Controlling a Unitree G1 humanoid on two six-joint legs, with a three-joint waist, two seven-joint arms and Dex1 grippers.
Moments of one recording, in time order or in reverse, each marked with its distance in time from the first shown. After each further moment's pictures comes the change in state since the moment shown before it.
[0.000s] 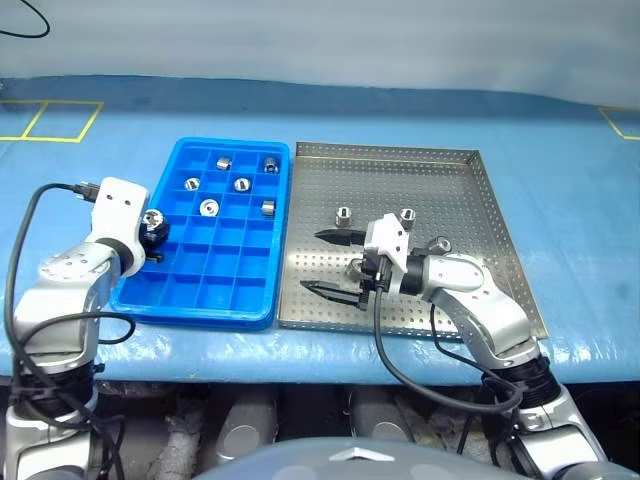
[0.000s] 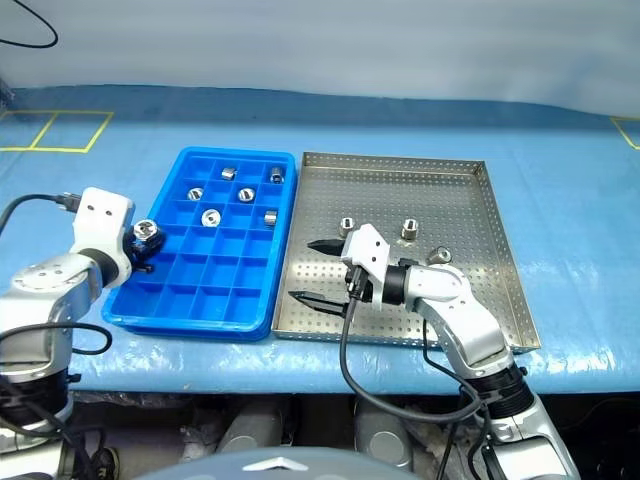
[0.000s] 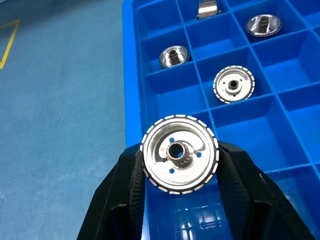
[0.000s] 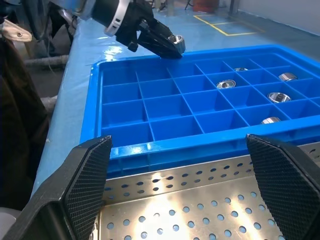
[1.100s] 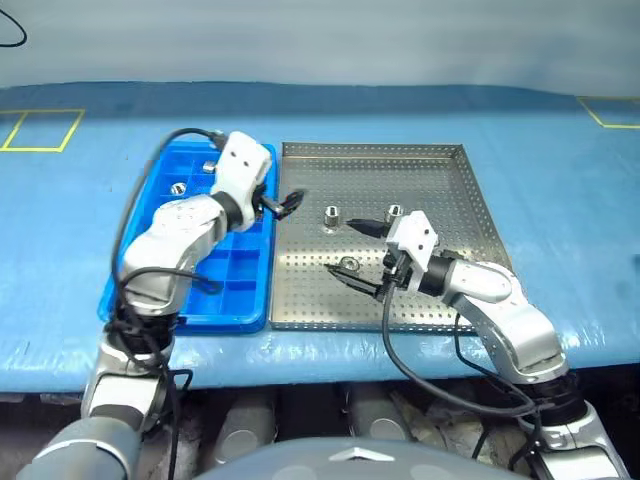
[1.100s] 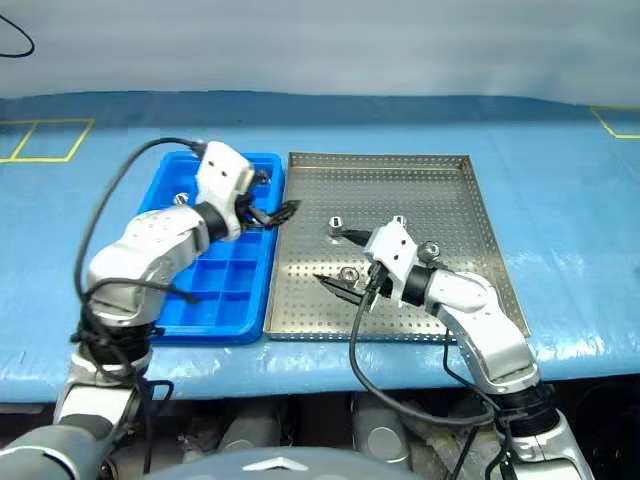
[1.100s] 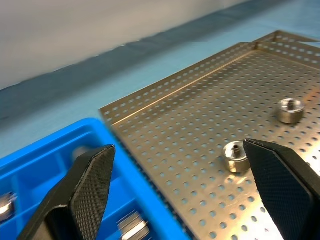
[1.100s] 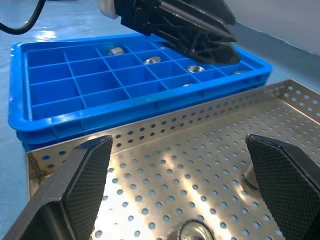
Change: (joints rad) left arm -0.319 -0.210 -0.355 0.161 -0.090 -0.265 -0.163; right arm 0.111 -0.070 -0.100 -0.095 -0.036 0.006 -0.178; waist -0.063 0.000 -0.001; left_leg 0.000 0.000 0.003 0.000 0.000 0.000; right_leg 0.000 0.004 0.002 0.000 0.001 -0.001
